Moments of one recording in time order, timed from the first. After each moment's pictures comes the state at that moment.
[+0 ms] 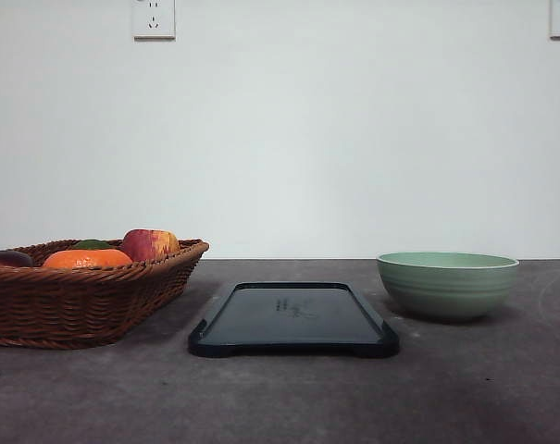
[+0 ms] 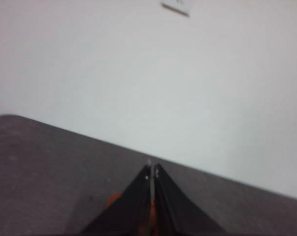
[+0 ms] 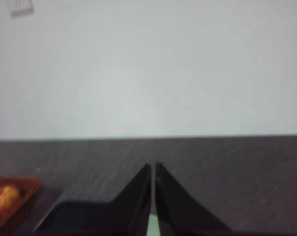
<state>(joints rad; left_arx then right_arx) 0.04 0.42 0.58 -0.09 0.08 -0.35 0.04 0.50 0.53 0.00 -0.22 0.17</state>
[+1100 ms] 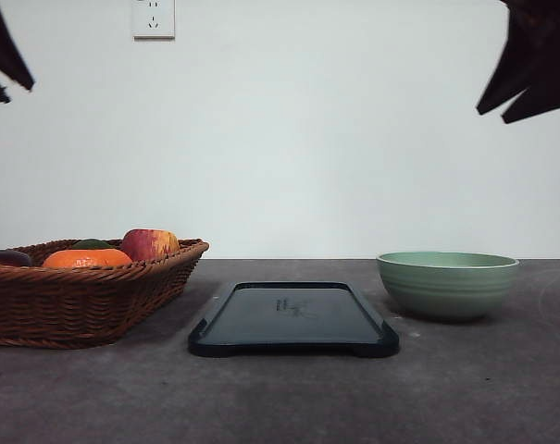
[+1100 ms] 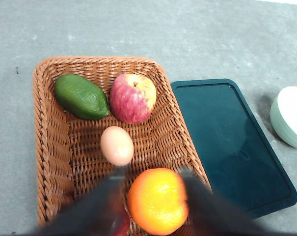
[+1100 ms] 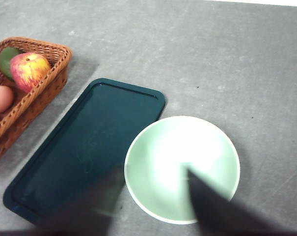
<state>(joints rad) -0.10 0.97 0.90 -0.51 0.29 -0.08 0.18 1.03 0.79 -0.27 -0.32 0.04</state>
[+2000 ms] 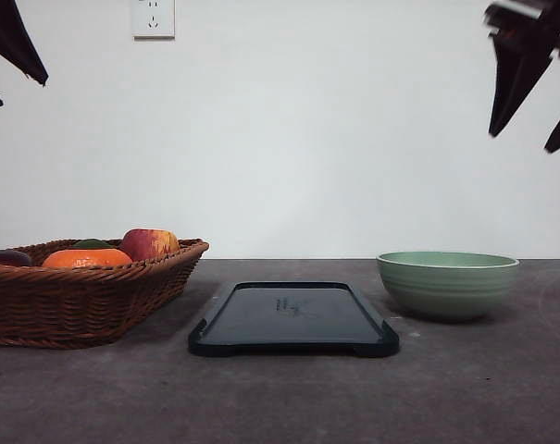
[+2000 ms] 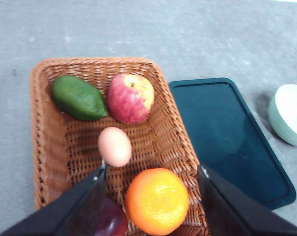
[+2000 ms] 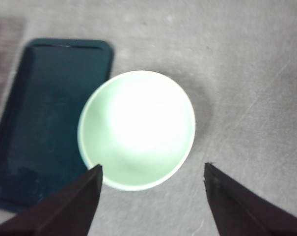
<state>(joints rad) -0.11 0.97 0.90 -0.50 0.29 -0.08 0.10 1.35 1.18 -0.72 -0.24 0.13</state>
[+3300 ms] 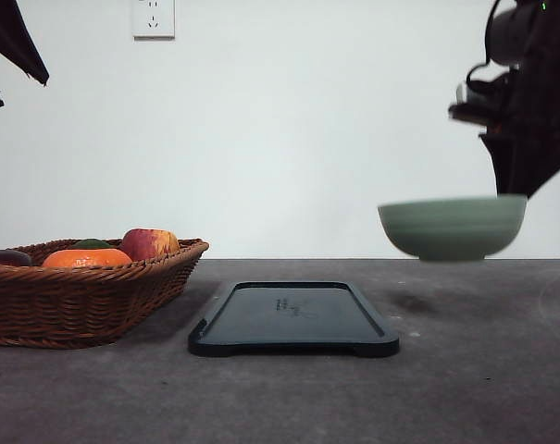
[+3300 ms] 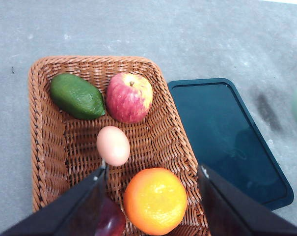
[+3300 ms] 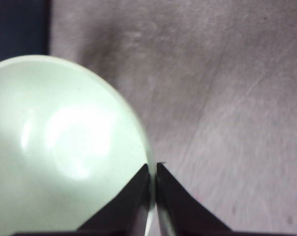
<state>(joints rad) -0.11 0.97 0.90 -0.51 0.29 -0.09 0.11 1.79 1.60 -1.10 -0.21 0.05</state>
